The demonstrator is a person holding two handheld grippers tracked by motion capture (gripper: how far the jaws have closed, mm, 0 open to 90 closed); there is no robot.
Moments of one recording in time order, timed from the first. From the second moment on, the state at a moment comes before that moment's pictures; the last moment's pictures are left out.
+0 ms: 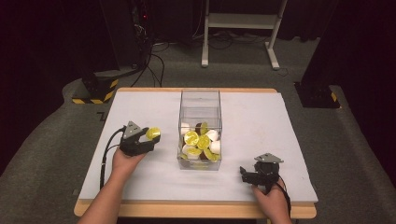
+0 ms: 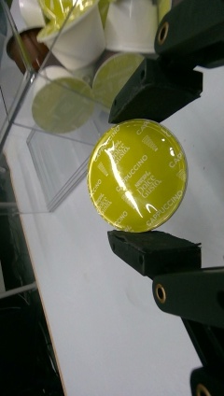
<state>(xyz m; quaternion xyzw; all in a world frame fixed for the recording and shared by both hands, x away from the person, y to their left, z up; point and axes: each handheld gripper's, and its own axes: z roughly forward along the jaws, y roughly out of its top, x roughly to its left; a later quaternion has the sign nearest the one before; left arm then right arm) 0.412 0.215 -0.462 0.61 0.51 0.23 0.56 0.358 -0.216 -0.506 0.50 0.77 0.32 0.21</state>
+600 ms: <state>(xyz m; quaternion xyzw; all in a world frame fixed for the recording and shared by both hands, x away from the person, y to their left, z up) 0.445 0.228 -0.493 0.60 0.55 0.24 0.53 0.358 -0.216 -0.506 0.50 0.77 0.32 0.21</state>
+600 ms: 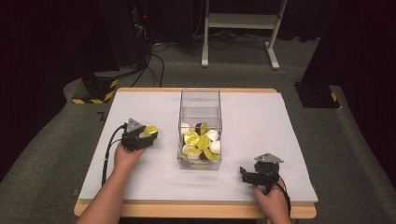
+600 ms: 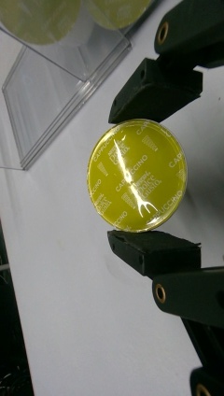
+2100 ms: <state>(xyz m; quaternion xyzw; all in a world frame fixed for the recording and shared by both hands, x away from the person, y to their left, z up) 0.360 0.262 -0.509 0.63 0.56 0.21 0.49 0.358 -0.216 -0.506 0.50 0.77 0.32 0.21</state>
